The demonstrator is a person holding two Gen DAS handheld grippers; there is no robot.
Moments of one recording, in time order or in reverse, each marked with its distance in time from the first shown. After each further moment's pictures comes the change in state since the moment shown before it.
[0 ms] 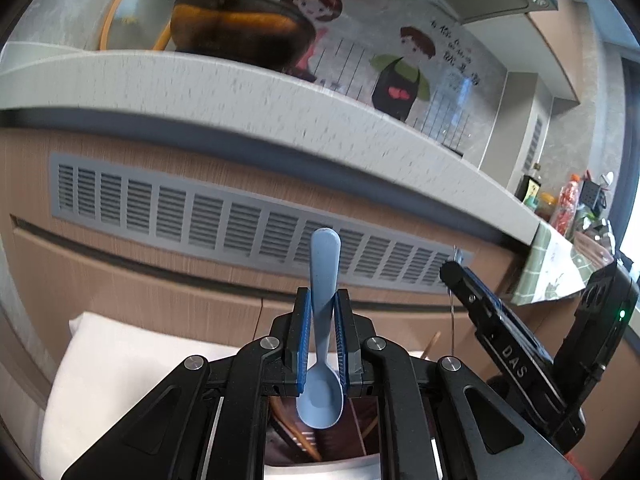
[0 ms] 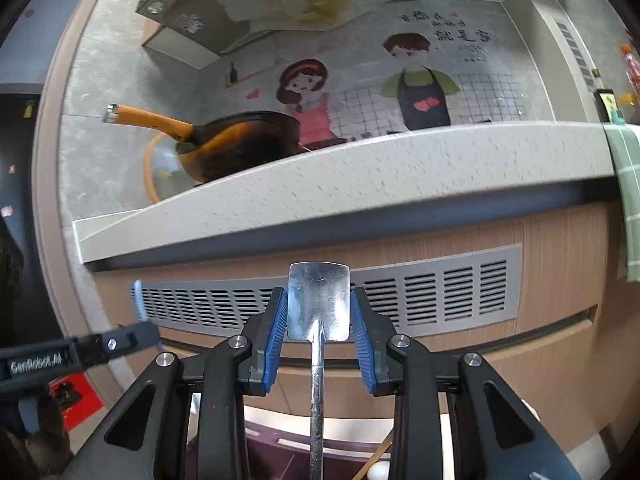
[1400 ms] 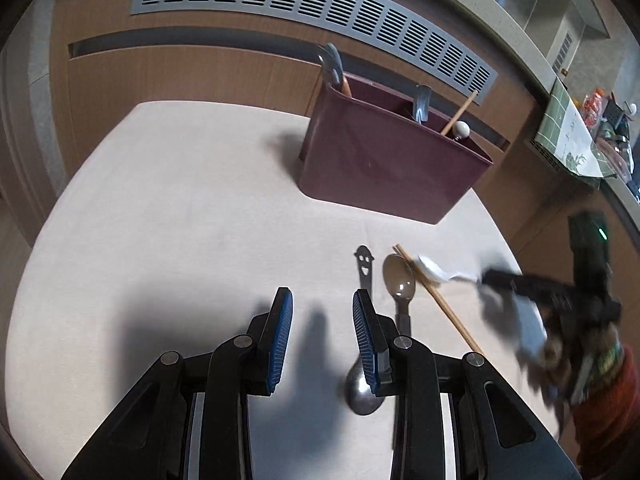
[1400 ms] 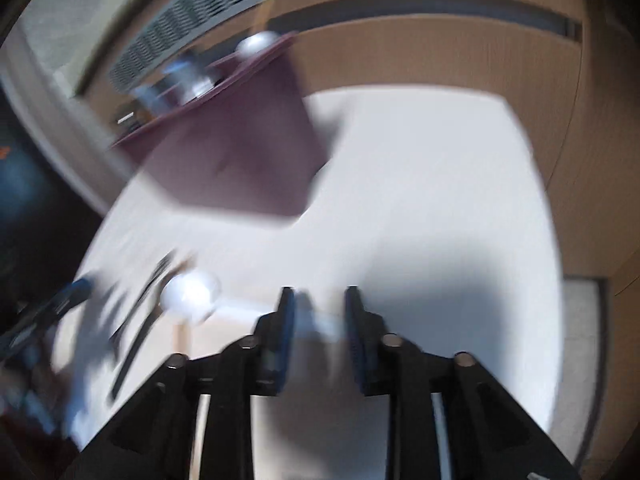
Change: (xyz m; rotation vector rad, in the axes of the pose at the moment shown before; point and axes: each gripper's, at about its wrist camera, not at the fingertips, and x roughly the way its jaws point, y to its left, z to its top) left arm -0.063 -0.054 -0.203 -0.047 0.390 0.098; right arm -0.070 -0.086 -0.159 0.091 0.838 0.150
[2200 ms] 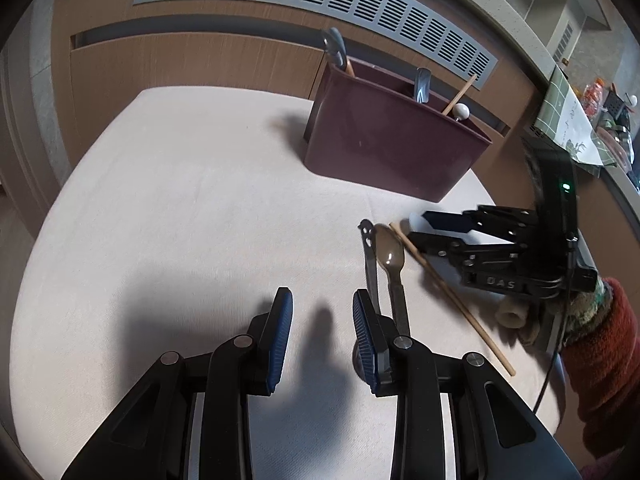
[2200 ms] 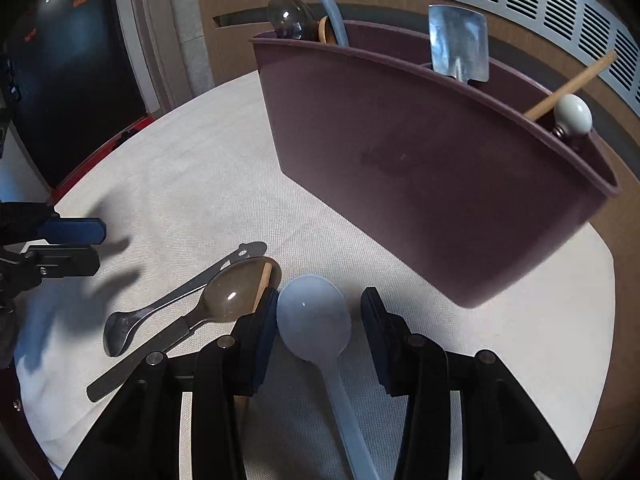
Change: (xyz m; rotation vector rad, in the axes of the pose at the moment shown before) left arm -0.009 0.014 -0.011 0.007 0.054 0.004; right arm 0.056 0.112 0.025 -0.487 0.060 -0.040
